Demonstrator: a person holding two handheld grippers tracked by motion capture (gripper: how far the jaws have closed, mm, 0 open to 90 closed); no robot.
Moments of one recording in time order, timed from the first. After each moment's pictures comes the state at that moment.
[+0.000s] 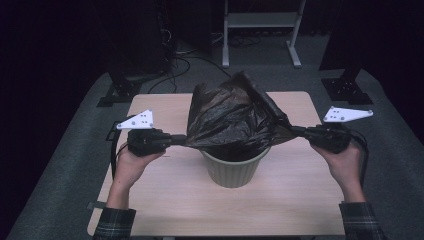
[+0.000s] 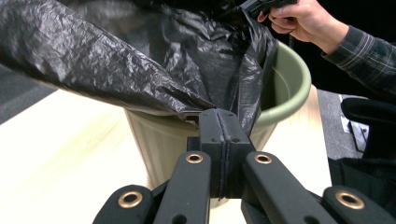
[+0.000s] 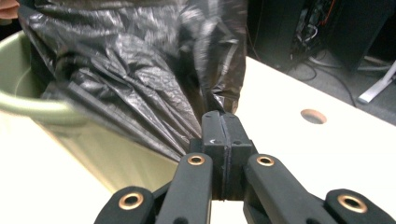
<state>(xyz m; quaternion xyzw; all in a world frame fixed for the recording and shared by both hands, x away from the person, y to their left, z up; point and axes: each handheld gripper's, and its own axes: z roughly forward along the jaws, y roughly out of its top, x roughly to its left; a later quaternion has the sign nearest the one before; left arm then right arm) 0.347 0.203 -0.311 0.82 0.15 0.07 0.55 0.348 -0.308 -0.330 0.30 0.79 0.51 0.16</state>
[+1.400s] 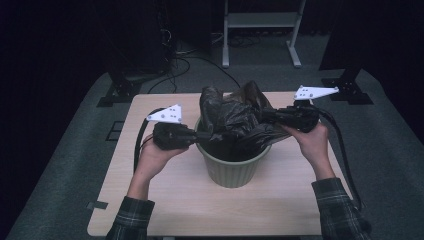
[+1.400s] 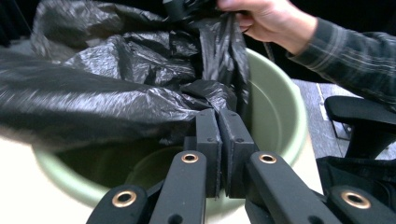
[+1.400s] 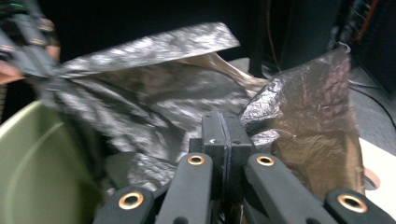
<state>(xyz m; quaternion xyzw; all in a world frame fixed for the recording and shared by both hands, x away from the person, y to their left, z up) 0.370 0.133 -0.303 0.84 0.10 0.04 0.53 0.394 -0.239 -0.301 0.26 0.78 0.55 0.13</state>
